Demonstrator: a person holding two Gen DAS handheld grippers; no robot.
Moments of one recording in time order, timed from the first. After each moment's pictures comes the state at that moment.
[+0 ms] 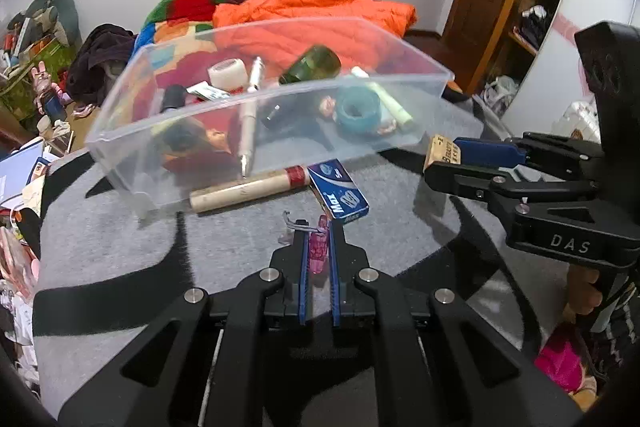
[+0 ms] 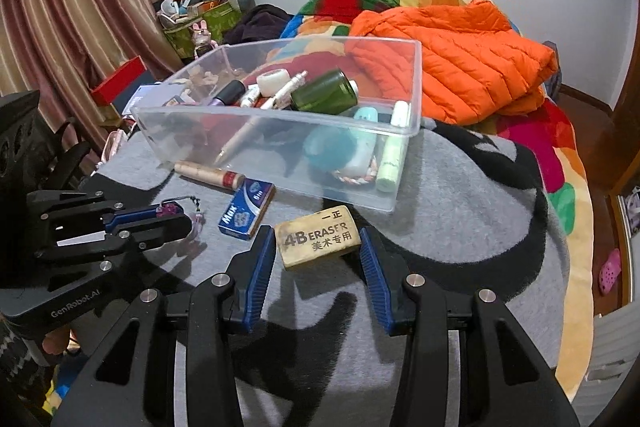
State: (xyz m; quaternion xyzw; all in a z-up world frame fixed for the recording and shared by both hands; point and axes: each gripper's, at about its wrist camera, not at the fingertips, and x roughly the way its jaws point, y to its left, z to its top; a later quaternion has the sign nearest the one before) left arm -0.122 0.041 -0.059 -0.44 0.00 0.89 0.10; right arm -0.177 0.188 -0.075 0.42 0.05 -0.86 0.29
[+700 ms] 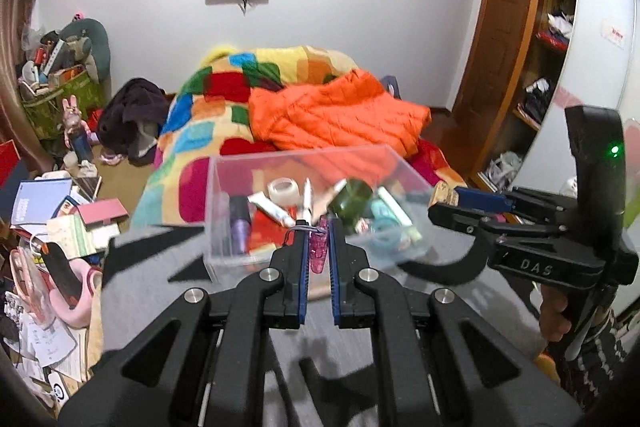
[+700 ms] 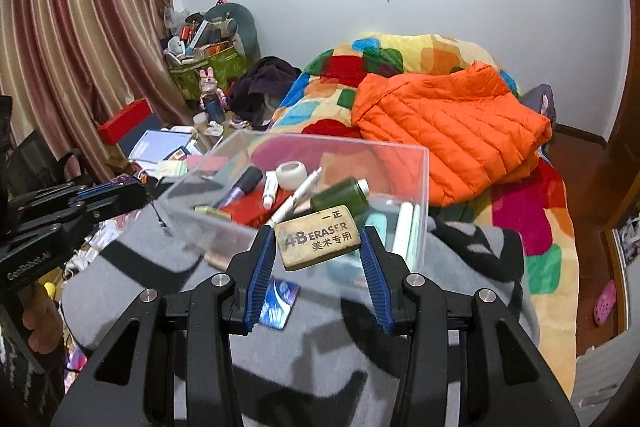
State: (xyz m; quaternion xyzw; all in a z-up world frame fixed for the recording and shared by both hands) left arm -0.120 -0.007 0.038 -0.32 -0.04 0.94 0.07; right arm -0.189 0.167 -0.006 0.35 0.03 -0.89 0.29
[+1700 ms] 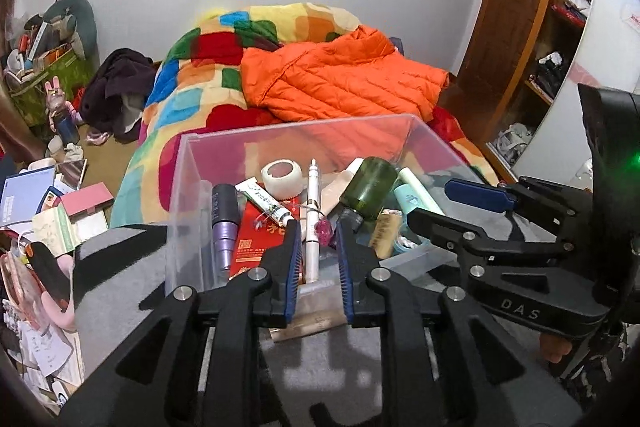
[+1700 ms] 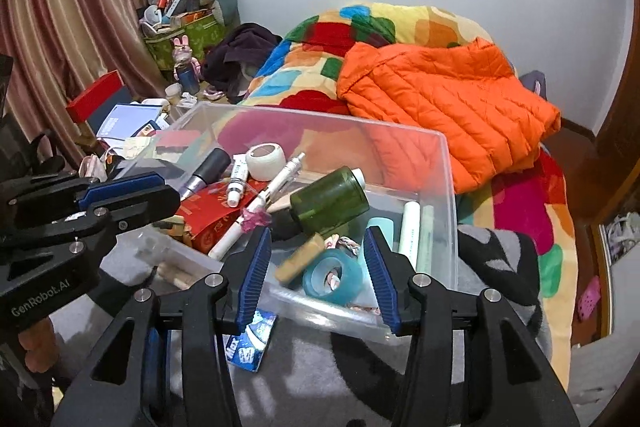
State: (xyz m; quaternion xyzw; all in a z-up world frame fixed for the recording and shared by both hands) left arm -0.185 -0.004 -0.004 -0.39 -0.02 0.92 0.08; right arm -0.231 0.132 -0.037 0.39 0.07 -0.88 0.26
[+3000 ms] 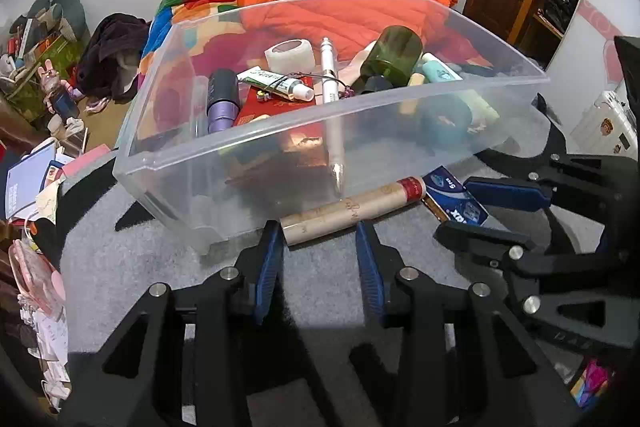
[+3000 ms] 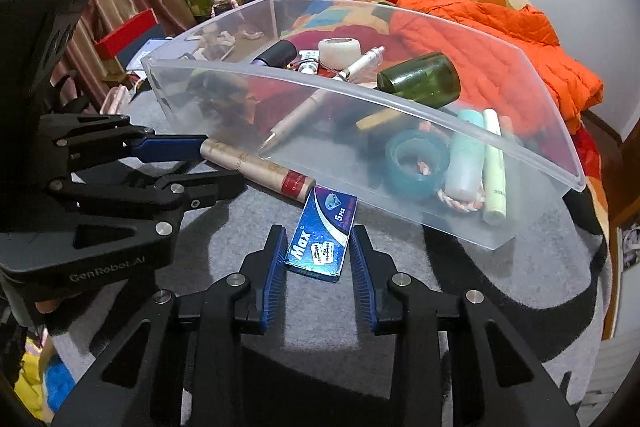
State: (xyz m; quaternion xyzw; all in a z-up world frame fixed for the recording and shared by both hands) left arm -0.167 -0.005 -0.079 -0.48 0.03 0.87 0.08; right arm -0.184 0.111 -0.100 0.45 0.11 -0.83 0.31
